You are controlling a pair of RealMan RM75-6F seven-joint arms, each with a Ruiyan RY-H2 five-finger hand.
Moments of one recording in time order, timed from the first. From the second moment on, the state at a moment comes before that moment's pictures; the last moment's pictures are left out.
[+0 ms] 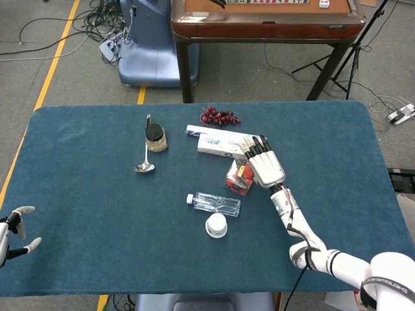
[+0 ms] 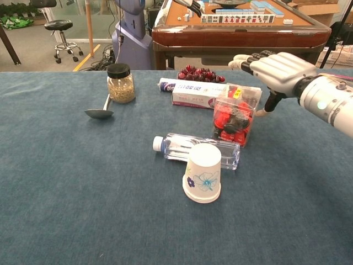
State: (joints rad) left arm -0.06 -1.07 -0.04 -1.59 1.48 1.51 -0.06; right arm 0.73 -1.71 0.26 -1.12 -1.25 0.99 -0.49
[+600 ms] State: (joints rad) left arm -0.05 -1.06 -0.04 -1.59 1.48 1.51 -0.08; right arm 0.85 -1.81 0.30 -1.01 -1.21 0.94 -0.49
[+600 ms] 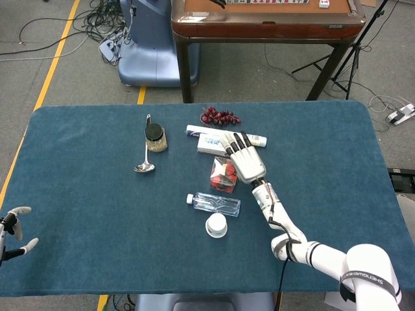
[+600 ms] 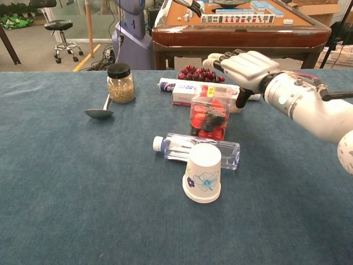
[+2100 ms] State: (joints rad) left arm -0.06 -1.10 -0.02 -1.62 1.60 1.56 0.08; right arm 0.15 -1.11 0.00 -1.69 -1.35 1.57 -0.31
